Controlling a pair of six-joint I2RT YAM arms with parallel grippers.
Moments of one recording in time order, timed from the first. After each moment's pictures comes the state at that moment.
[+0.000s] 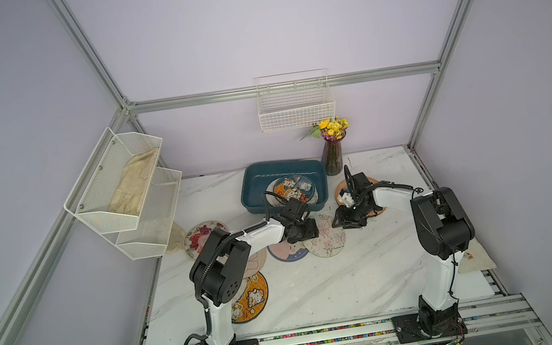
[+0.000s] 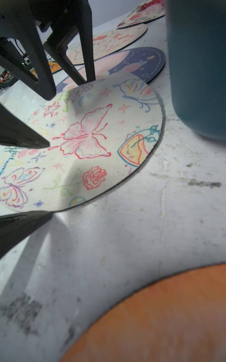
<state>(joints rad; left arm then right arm) -0.67 1.94 1.26 -0.31 0.15 -0.69 0.29 1.93 1.25 -0.61 -0.50 0.31</state>
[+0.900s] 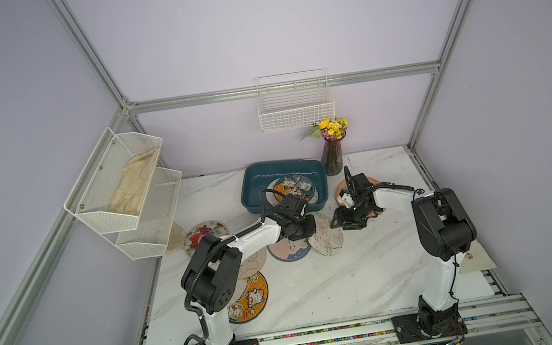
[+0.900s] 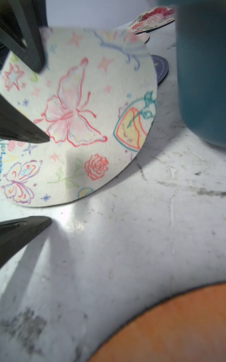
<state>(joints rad) -0.67 1.82 1.26 -0.36 0.22 -0.68 0.28 1.90 1.21 -0.60 -0.53 0.33</state>
